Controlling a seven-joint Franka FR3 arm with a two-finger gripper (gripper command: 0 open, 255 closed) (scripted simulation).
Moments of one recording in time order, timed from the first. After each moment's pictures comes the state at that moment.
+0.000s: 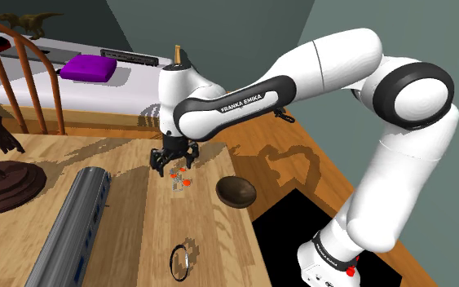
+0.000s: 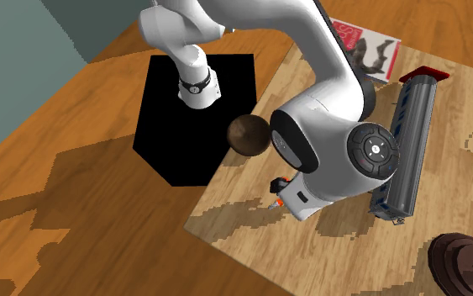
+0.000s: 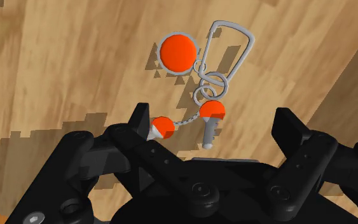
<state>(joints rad) 0.14 0.23 0.45 -1.98 -0.09 2.13 0.78</state>
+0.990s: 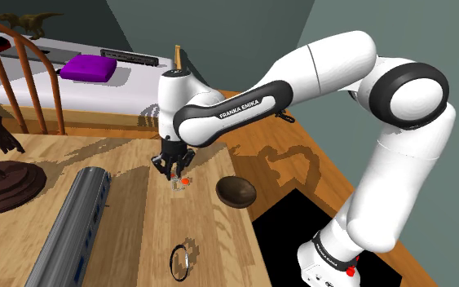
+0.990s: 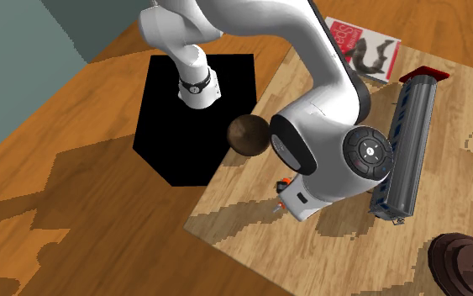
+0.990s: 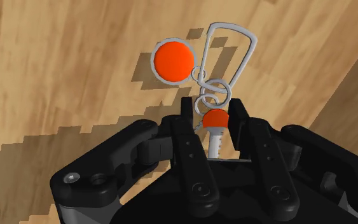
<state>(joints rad) 0.14 0.25 0.45 -2.00 -0.11 2.17 0.79</state>
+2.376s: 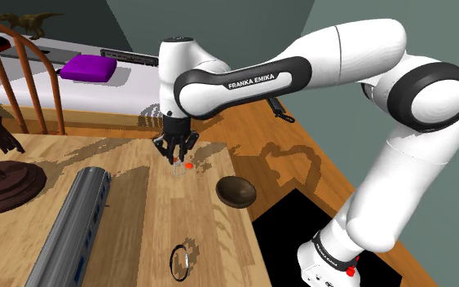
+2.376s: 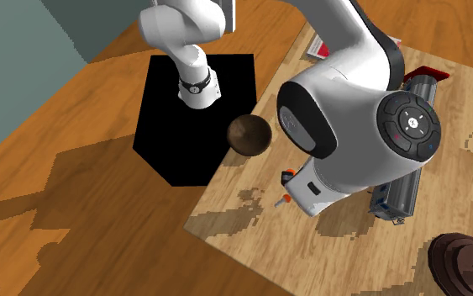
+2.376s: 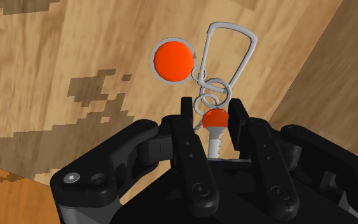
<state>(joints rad) 0.13 0.17 0.46 -1.91 -0.06 1.99 0.76</state>
